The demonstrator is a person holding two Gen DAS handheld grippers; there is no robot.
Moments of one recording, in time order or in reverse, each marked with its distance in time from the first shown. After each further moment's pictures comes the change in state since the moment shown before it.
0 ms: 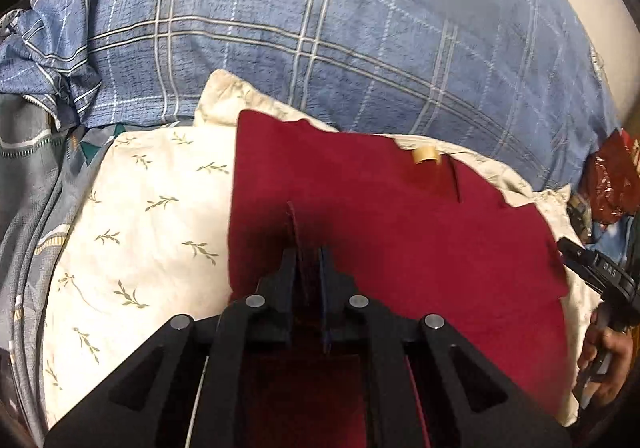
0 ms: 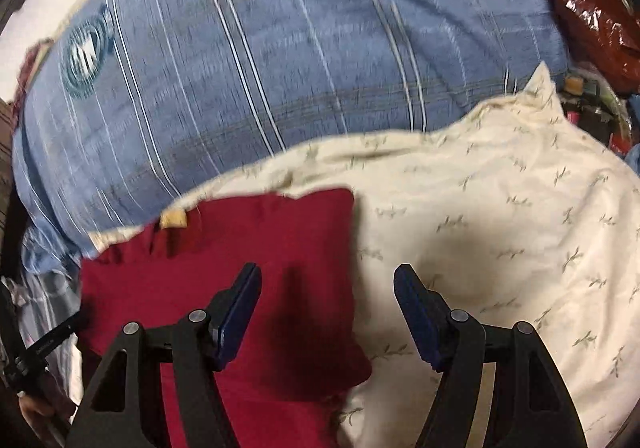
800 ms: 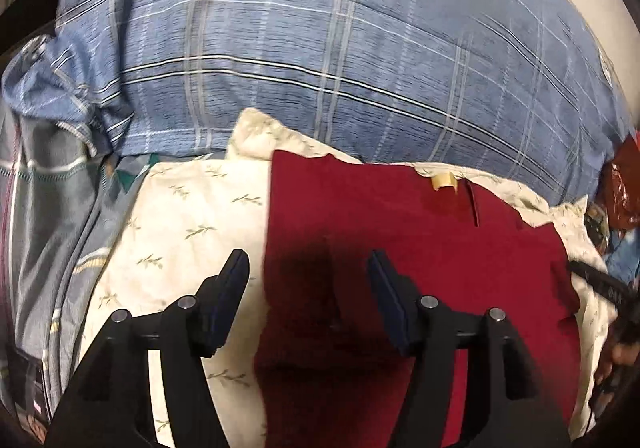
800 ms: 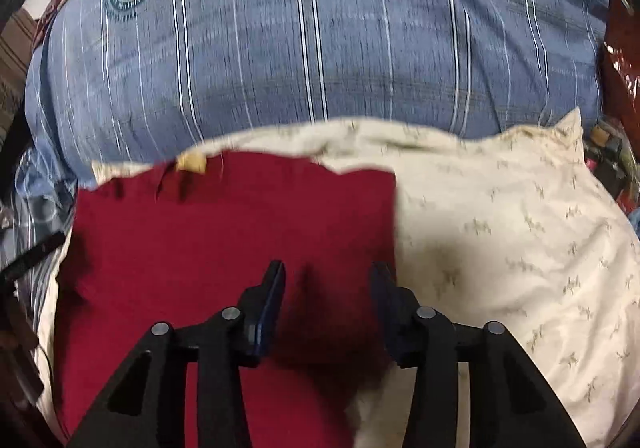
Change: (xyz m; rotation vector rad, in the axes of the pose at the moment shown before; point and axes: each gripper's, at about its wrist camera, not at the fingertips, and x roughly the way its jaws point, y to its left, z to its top) left arm -0.019 -0.005 0.008 0.030 -0.084 0.097; right arm -0.002 0.041 -0.007 -0.225 0.029 -0.023
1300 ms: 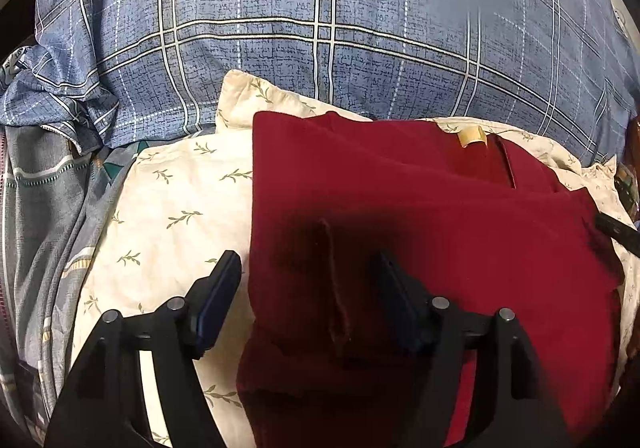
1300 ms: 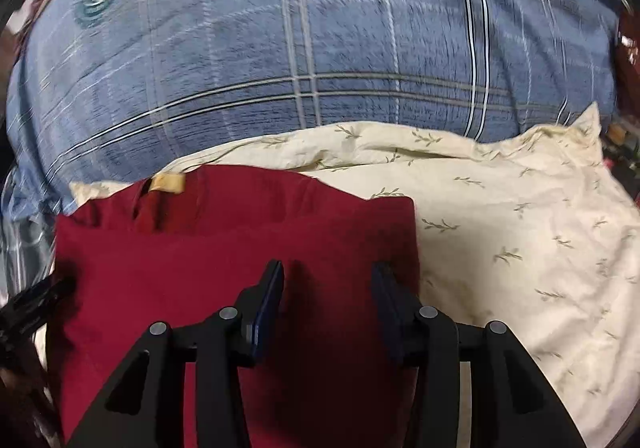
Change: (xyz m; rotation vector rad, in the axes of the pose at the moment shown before) left arm 0.036 -0.011 -0.010 0.077 0.079 0.094; right arm 0.026 -0.004 0.018 0.029 0.030 -0.007
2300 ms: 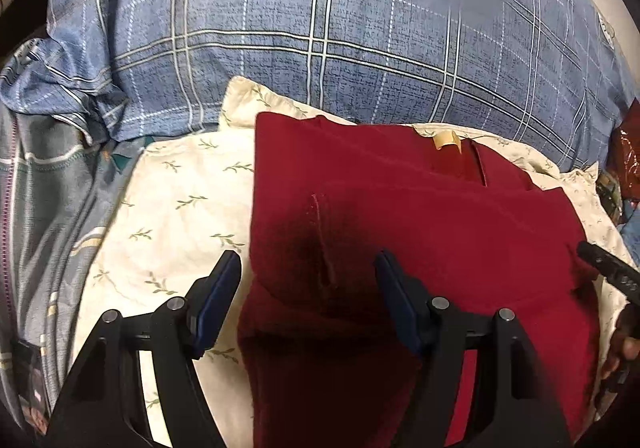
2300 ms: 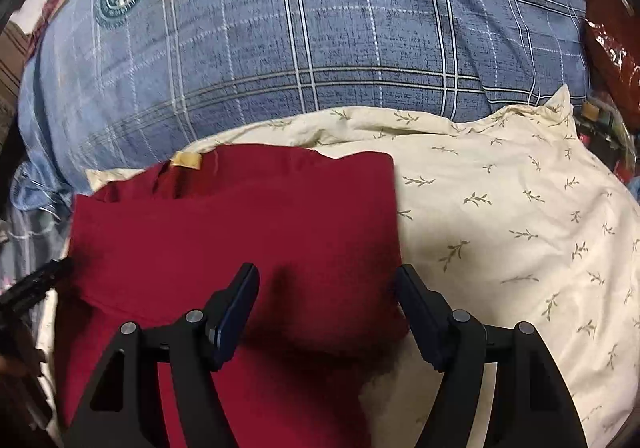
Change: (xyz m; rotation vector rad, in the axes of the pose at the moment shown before) left arm -0.031 -0.001 -0.012 -0.026 -0.015 -0.057; right arm -0.029 -0.001 -0.029 0.035 -0.026 -0.019
